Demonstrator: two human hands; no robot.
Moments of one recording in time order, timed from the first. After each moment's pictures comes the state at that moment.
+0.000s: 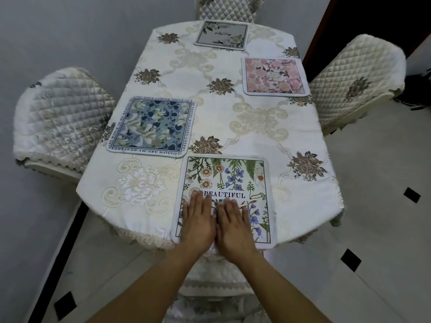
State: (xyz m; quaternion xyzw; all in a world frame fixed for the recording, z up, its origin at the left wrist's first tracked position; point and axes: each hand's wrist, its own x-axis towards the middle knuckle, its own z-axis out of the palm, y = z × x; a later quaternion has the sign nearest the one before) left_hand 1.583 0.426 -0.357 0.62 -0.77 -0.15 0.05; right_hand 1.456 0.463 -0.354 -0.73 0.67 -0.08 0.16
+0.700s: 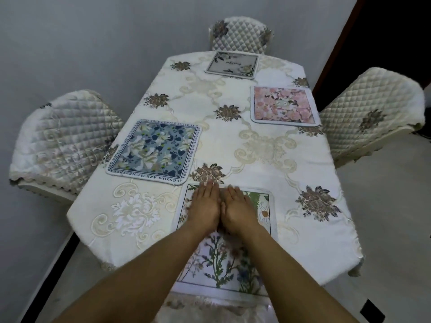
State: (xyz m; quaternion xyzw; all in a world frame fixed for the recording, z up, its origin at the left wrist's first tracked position) left_hand 1.548 0.287 -0.354 0.61 -0.78 -0.15 0.05; right_hand 1.421 0.306 -0.330 -0.72 0.66 -0.04 0.23
